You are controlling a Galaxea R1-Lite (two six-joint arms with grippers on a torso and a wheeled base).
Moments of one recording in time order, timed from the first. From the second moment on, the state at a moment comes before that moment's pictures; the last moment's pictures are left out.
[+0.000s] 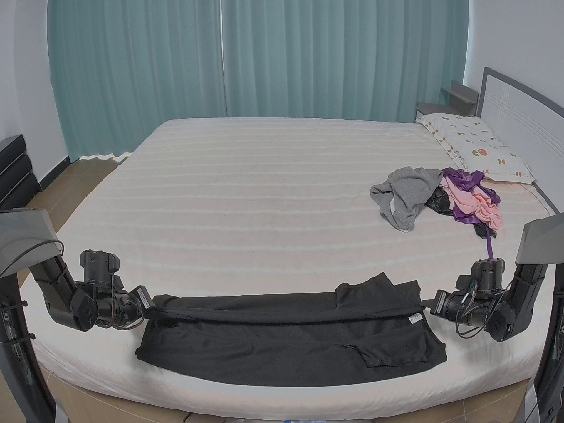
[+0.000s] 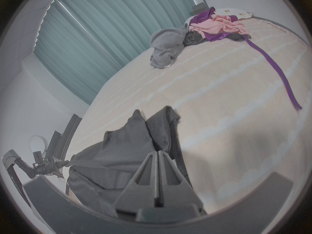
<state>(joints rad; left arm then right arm) 0.04 2.16 -0.57 -0.76 -0.18 -0.57 0.02 2.28 -0.42 -1.18 0.29 0.46</state>
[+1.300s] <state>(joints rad) 0.03 2.16 -0.54 -0.76 -0.18 -0.57 0.00 2.26 -0.35 -1.22 0.30 0.47</state>
